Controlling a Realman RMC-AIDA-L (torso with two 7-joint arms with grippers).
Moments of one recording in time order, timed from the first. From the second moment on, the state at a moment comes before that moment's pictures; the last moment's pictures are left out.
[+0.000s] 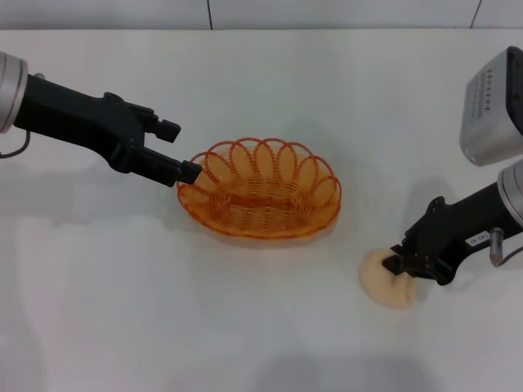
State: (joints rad) left arm -0.68 -1.98 0.87 1.04 2.23 1.77 -1.92; right arm 0.48 2.02 -1.47 -1.35 -2.23 -1.55 2.15
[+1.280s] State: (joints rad) left arm -0.64 -1.97 0.87 1.05 2.23 1.79 -1.89; right arm 0.66 2.02 -1.55 -1.37 -2.15 -1.32 2.24
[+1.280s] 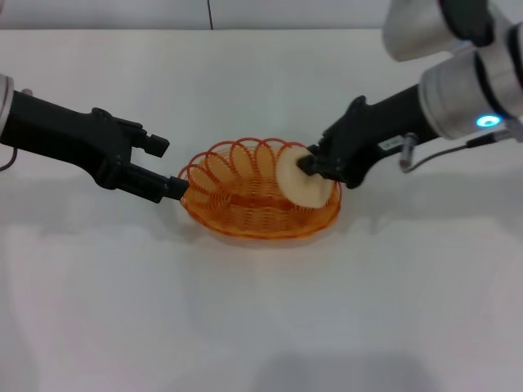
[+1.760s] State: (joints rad) left arm -0.64 -1.97 0.87 1.05 2.23 1.78 -1.89; right arm 0.73 2.03 -1.67 -1.22 -2.13 -1.14 2.24
